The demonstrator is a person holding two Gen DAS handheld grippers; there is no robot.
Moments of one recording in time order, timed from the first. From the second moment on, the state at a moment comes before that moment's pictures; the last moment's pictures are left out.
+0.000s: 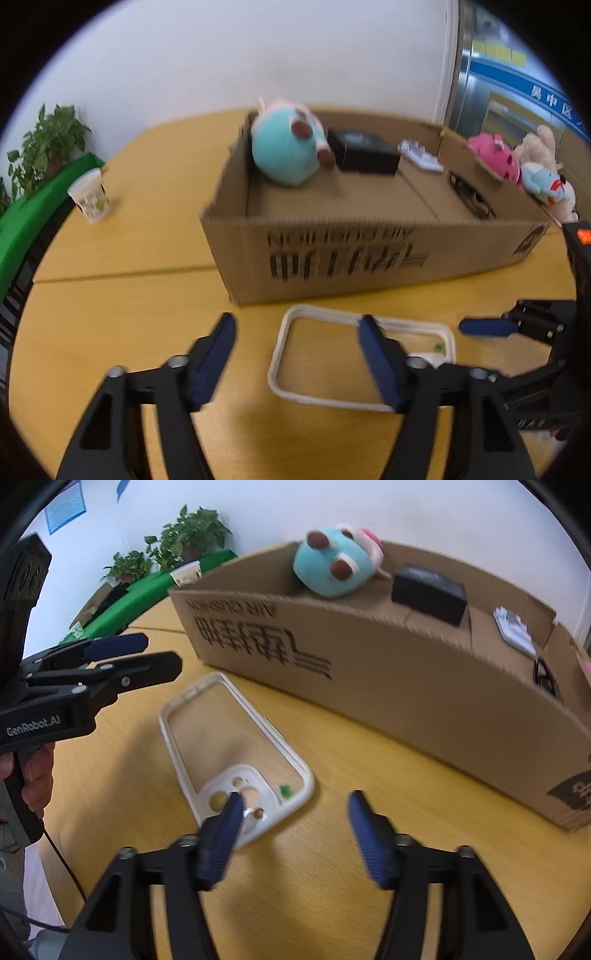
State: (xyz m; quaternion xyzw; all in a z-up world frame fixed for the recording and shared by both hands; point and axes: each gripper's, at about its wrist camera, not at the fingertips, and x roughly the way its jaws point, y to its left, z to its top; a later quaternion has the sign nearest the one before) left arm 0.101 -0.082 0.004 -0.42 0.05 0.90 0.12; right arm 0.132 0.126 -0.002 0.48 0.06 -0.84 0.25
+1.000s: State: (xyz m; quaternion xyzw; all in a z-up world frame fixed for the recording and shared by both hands) left arm 0.111 -0.072 0.068 -0.40 0.00 0.91 0.13; right arm 0.129 0.182 0.078 0.39 -0.01 -0.89 0.24
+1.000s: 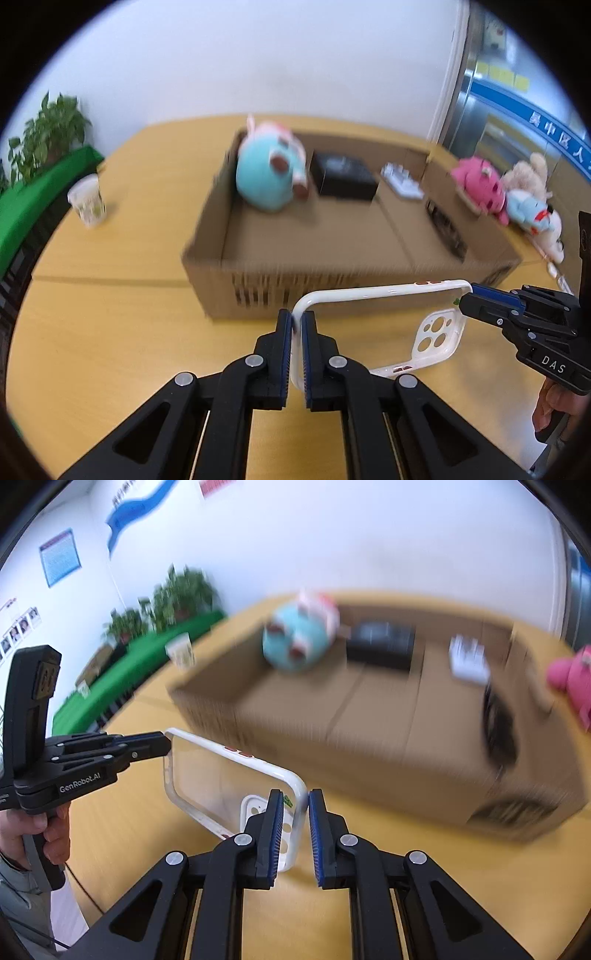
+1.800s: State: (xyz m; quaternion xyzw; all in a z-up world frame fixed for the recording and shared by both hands) left arm -0.027 -0.049 0.096 -0.40 0.08 0.91 0.12; right arm -0.020 0.182 0.100 0.41 -0.06 -0.88 0.23
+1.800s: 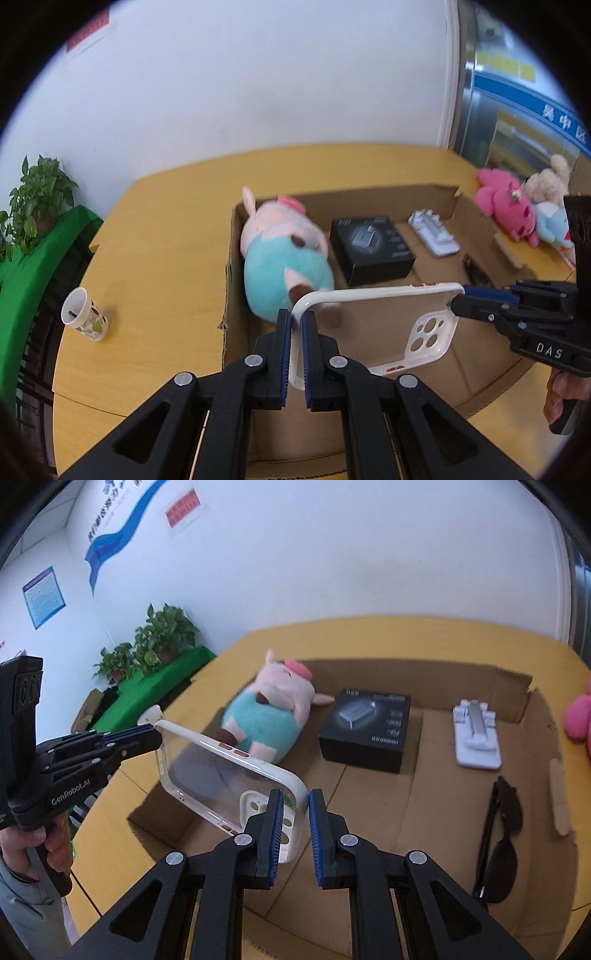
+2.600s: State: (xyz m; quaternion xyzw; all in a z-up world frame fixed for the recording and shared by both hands) left arm -0.035 -0.046 0.042 -0.47 0.12 0.87 0.07; right arm -0.034 0.163 0.067 0.47 -0.05 -0.85 0.24
